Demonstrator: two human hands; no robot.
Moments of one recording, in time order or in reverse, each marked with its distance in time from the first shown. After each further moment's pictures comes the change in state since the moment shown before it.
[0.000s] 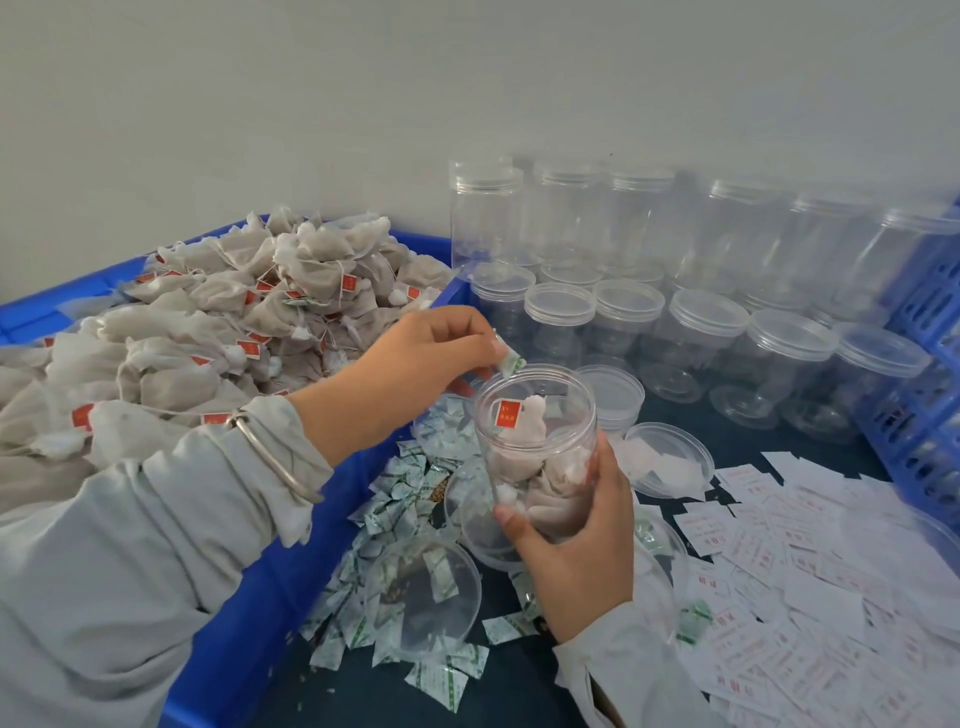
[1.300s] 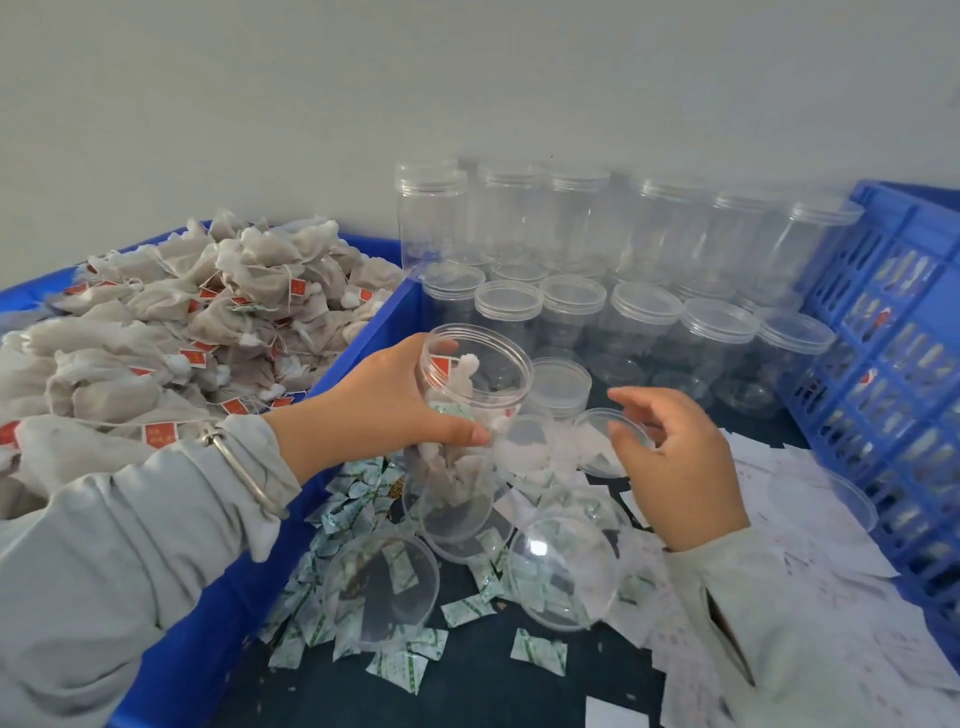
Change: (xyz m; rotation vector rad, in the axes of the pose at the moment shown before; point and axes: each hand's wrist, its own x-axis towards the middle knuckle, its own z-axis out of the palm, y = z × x) left_hand -0.005 -0.013 0.014 0.455 -0.095 -0.018; right_hand 0.058 -0.033 -0.100 -0.365 -0.011 -0.078
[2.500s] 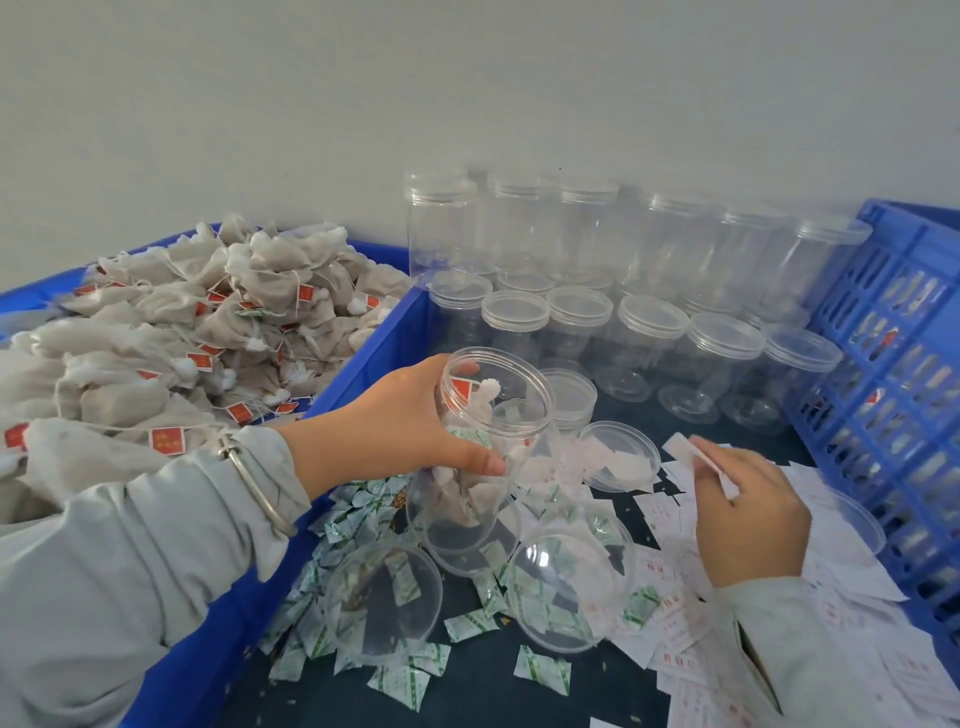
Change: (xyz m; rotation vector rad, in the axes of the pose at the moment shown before) left_hand -0.004 0.003 0.004 -0.069 -0.098 0.004; right_hand -0.012 0.042 -0.011 -0.259 0.364 0.031
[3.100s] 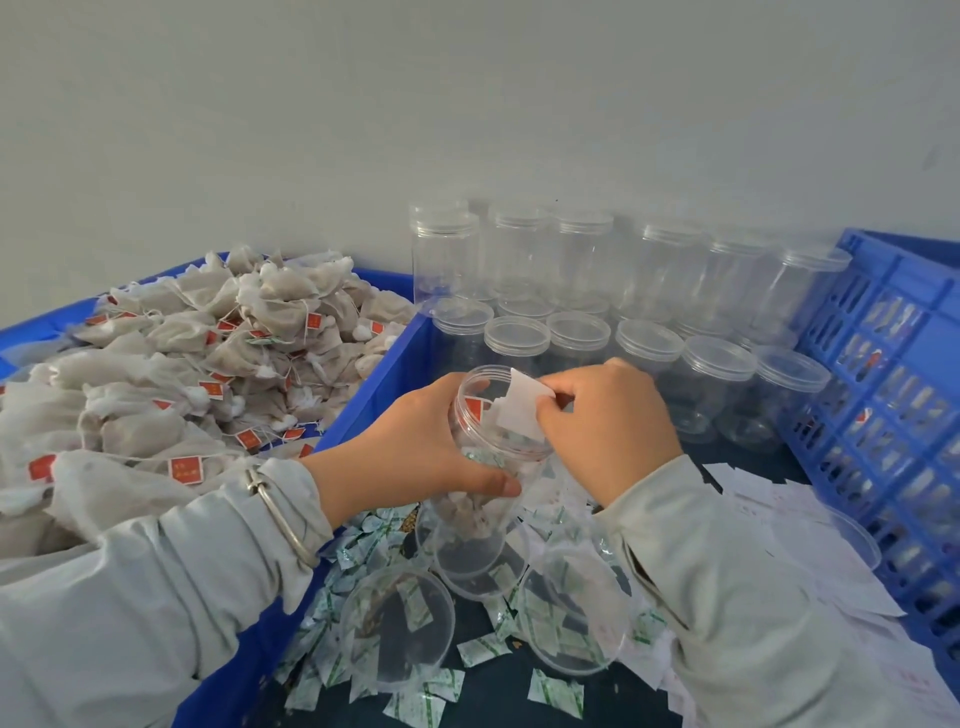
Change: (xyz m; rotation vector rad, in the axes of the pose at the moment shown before) left_hand 0.001 -0.001 -0.001 0.037 0.070 0.089; right_hand 0.037 -0.136 0.007 -0.105 -0.431 -0.325
